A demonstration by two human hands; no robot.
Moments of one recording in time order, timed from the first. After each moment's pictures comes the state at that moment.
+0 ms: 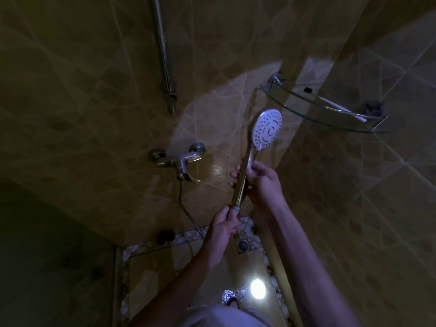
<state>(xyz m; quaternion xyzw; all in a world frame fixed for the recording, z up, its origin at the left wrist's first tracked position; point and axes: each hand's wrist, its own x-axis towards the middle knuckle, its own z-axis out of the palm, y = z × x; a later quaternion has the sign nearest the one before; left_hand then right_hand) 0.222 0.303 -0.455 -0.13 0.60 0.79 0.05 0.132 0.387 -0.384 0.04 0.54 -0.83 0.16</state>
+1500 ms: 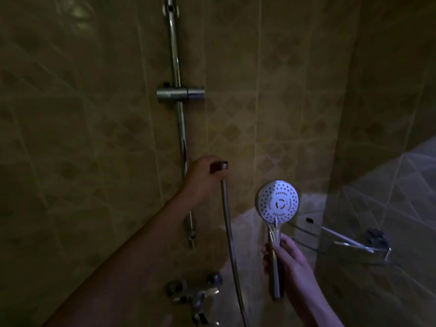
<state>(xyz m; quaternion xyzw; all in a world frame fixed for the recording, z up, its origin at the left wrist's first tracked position) 0.046 0.179 -0.119 0.08 0.83 0.46 -0.29 0.097 0.403 -0.261 -0.08 0.54 -0.83 0.07</state>
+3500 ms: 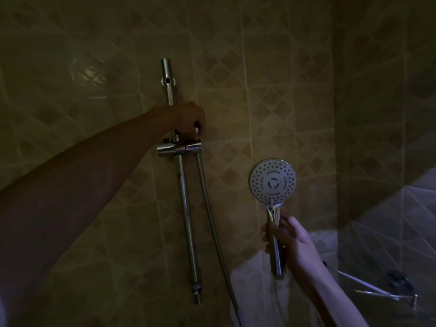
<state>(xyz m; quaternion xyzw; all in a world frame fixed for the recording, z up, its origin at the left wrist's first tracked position) -0.067 0.087 0.153 0.03 0.97 -0.14 -0.18 0.037 0.397 -0.159 -0.23 0.59 -0.77 -0.04</state>
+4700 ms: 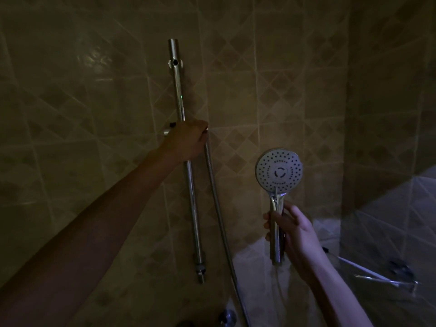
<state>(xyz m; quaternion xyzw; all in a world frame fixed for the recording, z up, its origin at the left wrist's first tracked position) 0.019 0.119 0.039 0.12 0.89 -0.07 -0.44 0.040 0.393 -0.165 -0.22 0.57 -0.79 -0.01</state>
